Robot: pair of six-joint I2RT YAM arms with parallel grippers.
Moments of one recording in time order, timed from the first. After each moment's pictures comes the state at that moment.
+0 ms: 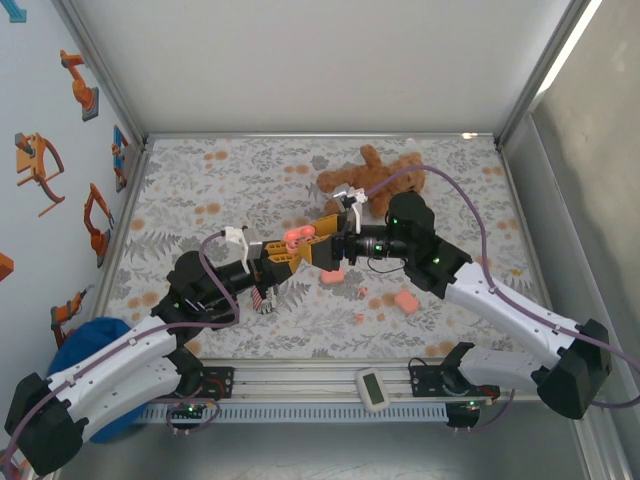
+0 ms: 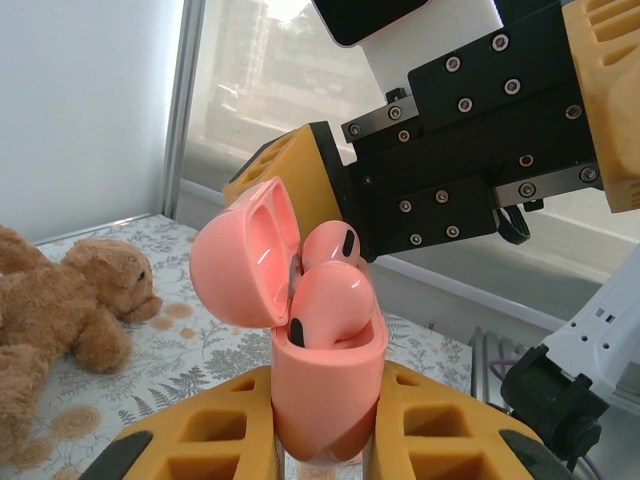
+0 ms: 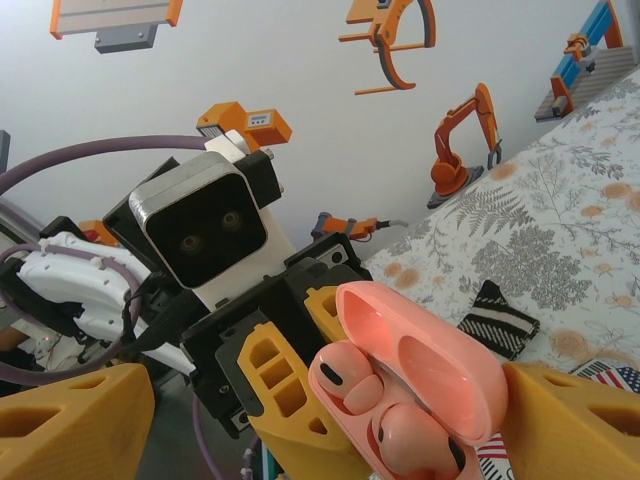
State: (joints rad) left arm -0.76 0.78 0.41 0.45 0.49 -0.27; right arm 0.79 1.14 0.95 0.06 -0.70 0.52
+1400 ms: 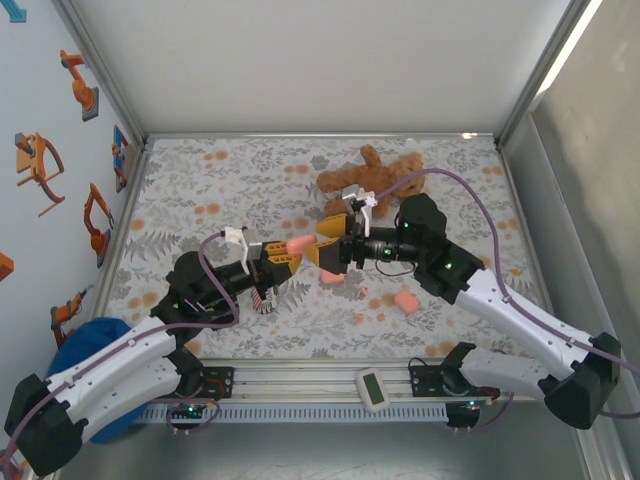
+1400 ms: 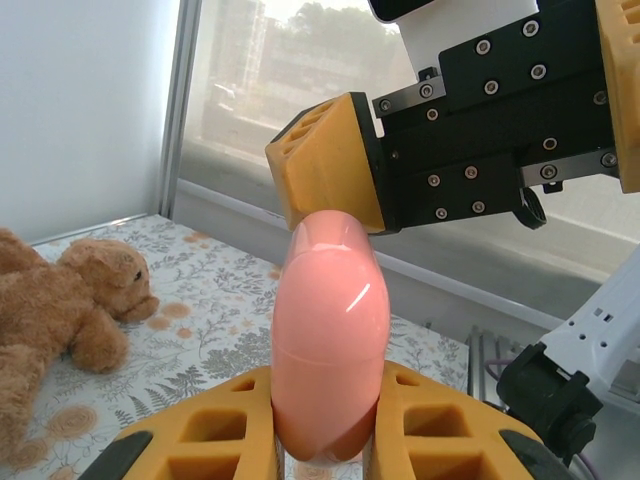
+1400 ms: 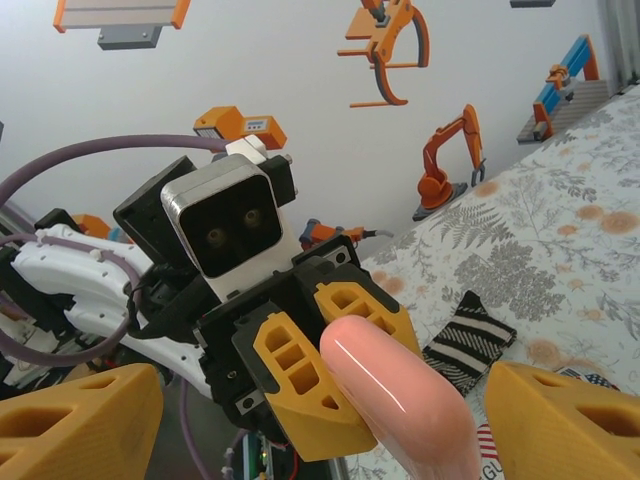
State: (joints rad) left arm -0.76 0.77 0.41 0.44 0.49 -0.27; right arm 0.79 1.05 0.95 -0.01 -0.66 0.44
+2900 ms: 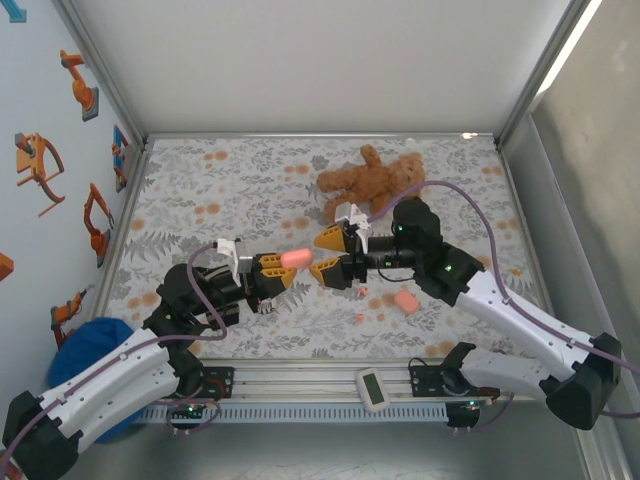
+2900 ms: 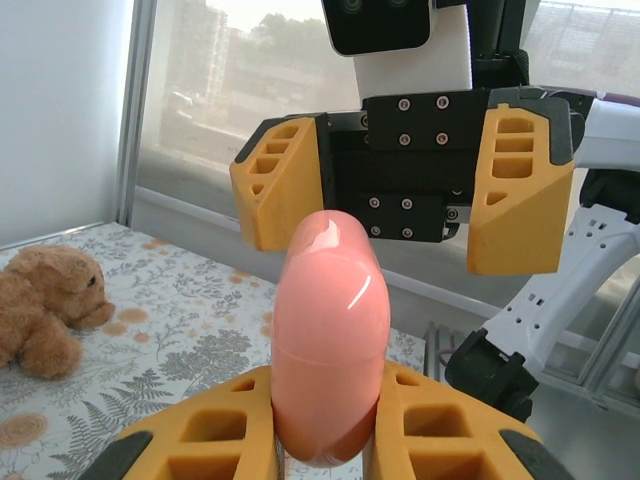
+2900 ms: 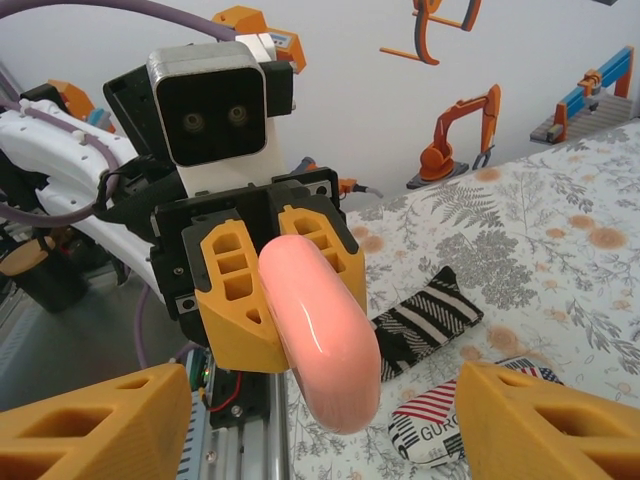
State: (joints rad) left arm -0.77 0.65 0.35 0.43 0.56 -0.31; right arm 0.81 1.06 0.94 -0.12 -0.74 0.11
